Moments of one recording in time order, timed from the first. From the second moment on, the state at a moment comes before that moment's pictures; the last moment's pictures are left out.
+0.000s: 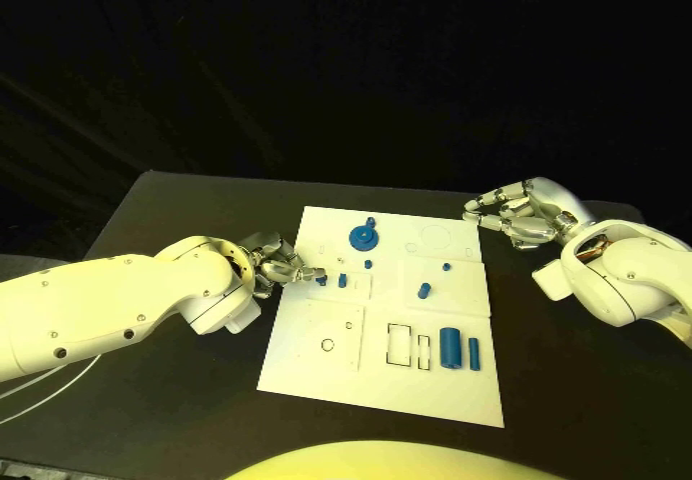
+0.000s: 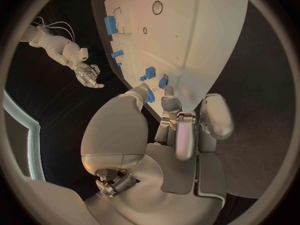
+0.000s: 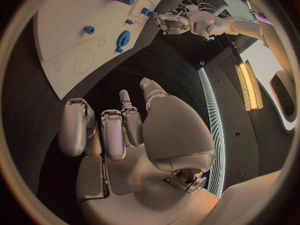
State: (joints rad) left arm 1.16 -1.01 -0.06 1.78 -0.91 -0.37 -0.56; left_hand 1.16 -0.18 0.31 0.29 0.05 0.91 0.09 0.49 0.41 1.18 0.01 1.13 0.85 1.47 -0.04 1.53 1.31 0.10 1.40 0.05 1.30 1.14; right arm 1.28 -0.97 -0.15 1.58 -0.72 -0.45 0.14; right_hand 1.27 -0.07 0.07 0.17 0.38 0.97 0.14 0.11 0.22 1.43 0.06 1.40 1.31 1.47 -0.02 1.46 1.31 0.05 1.44 0.09 1.26 1.31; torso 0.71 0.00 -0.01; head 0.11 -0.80
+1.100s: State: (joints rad) left arm 1.16 -0.96 -0.06 1.73 -0.91 -0.33 -0.59; left_hand 1.19 -0.17 0.36 0.28 0.05 0.91 0.09 0.51 0.41 1.18 0.01 1.13 0.84 1.47 -0.05 1.53 1.31 0.10 1.40 0.05 1.30 1.14; right arm 1.28 -0.97 -0.15 1.58 -0.72 -0.45 0.14; right_hand 1.27 -0.07 0.07 0.17 0.38 0.97 0.14 0.11 0.22 1.43 0.06 1.40 1.31 1.47 -0.02 1.46 1.31 0.05 1.44 0.09 1.26 1.31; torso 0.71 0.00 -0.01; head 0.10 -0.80
